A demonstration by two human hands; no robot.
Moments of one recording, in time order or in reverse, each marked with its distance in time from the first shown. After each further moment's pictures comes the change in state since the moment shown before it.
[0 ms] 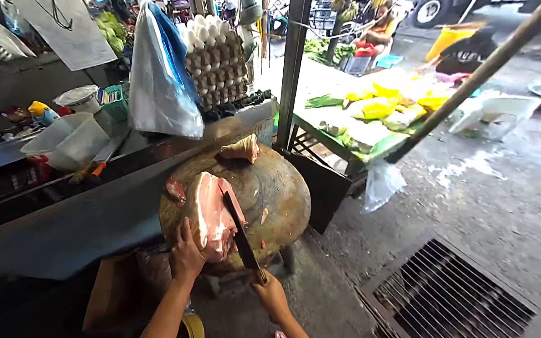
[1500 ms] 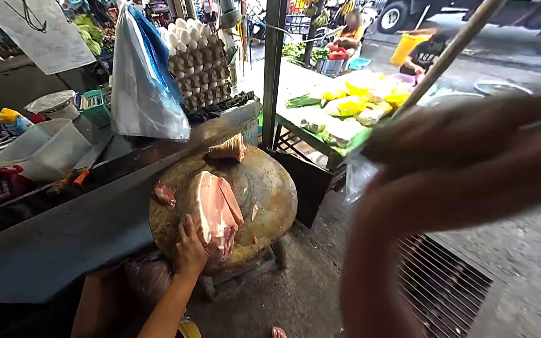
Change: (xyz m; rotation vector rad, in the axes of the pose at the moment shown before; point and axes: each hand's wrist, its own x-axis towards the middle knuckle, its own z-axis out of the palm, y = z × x) left_hand 0.001 0.028 -0.012 0.095 -0.140 0.050; right_hand -0.147 -0.216 -0.211 0.563 1.087 -1.521
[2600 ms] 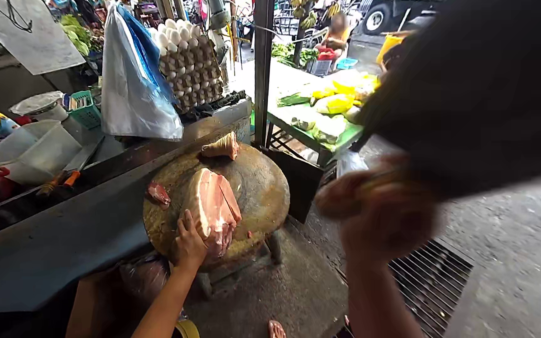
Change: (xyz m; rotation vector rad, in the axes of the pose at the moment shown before) left_hand -0.001 0.011 -0.005 0.002 -0.048 0.015; right_hand -0.033 -0.032 -0.020 -0.046 -0.157 0.011
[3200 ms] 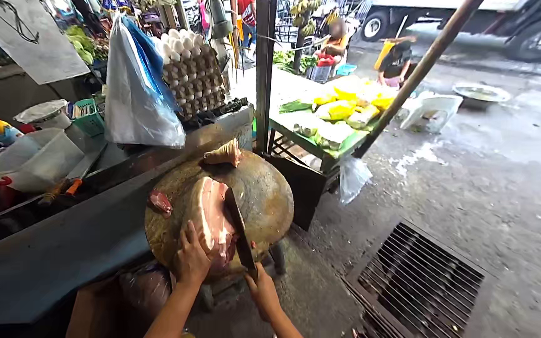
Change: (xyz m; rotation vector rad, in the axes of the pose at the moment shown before) left_hand -0.002 -0.007 0.006 -0.031 0.027 0.016; right_hand -0.282 0.098 0.024 -0.448 -0.859 1.348
